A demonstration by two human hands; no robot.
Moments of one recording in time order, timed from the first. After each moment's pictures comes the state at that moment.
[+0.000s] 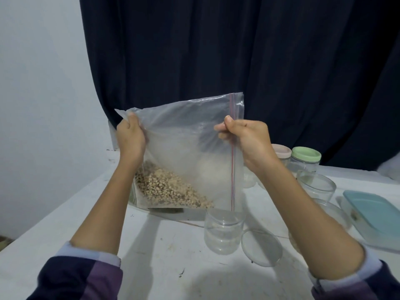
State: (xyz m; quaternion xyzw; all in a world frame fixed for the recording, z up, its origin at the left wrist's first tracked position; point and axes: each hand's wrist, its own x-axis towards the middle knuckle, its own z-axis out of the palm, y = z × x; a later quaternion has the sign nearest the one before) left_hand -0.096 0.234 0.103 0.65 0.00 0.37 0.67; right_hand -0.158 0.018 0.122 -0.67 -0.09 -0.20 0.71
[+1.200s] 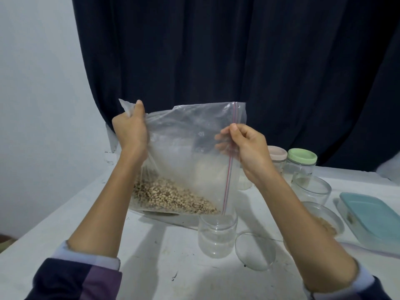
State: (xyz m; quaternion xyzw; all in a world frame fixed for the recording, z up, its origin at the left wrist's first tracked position) left_hand -0.113 0.200 0.139 0.58 0.04 0.37 0.72; right_hand -0.159 -0.006 0.114 -0.67 -0.10 -0.18 0.71
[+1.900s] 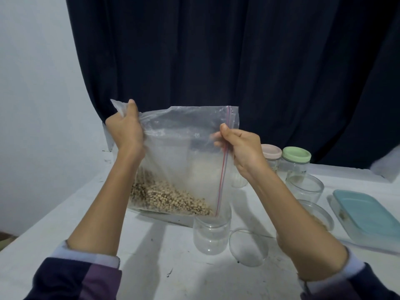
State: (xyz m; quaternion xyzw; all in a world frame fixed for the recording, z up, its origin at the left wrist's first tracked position) left_hand -0.120 0.190 0.147 0.55 0.05 0.39 0.74; right_hand -0.149 -0.011 0.116 -0.65 -0.06 -0.17 0.74
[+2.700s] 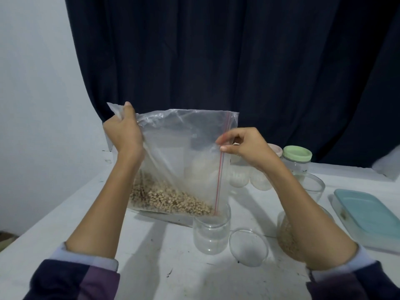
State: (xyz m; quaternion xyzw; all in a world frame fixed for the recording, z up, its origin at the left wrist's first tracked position) left_hand -0.119 0.188 0.142 0.54 0.07 0.40 0.74; right_hand -0.136 -0.047 0.119 -0.83 -0.17 -0.15 0.51
